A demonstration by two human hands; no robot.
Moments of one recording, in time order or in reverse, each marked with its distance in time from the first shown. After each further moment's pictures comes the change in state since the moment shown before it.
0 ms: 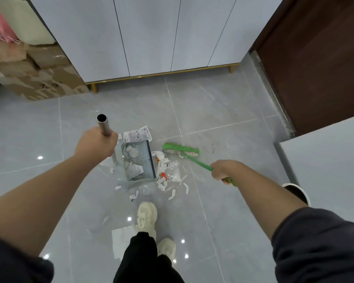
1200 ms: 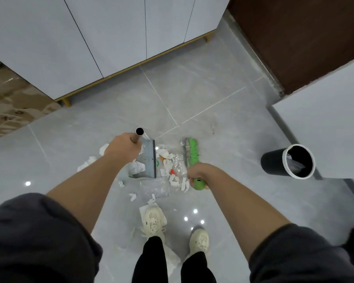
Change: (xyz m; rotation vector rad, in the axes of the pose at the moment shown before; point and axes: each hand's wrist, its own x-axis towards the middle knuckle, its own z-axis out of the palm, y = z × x) left_hand 0.130 0.034 0.011 0.293 -0.343 0.169; right_hand -0.019 -0.156 -0.011 0.671 -0.158 -0.013
